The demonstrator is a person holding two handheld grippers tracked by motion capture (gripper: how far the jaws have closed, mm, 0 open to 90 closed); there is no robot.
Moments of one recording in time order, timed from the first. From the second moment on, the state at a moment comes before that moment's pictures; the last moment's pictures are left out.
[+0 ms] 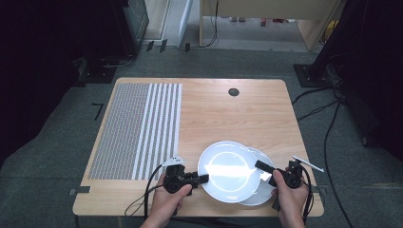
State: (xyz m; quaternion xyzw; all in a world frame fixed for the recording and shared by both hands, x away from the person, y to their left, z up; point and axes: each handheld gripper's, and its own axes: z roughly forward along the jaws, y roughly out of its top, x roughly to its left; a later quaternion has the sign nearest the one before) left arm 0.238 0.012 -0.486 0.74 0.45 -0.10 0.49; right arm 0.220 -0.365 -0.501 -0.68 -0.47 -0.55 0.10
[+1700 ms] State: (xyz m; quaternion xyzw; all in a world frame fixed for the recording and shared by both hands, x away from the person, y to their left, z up) left arm 0.386 0.243 -0.471 0.64 0.65 0.07 0.41; right arm 0.425 -0.086 -0.520 -0.68 -0.44 -0.56 0.17
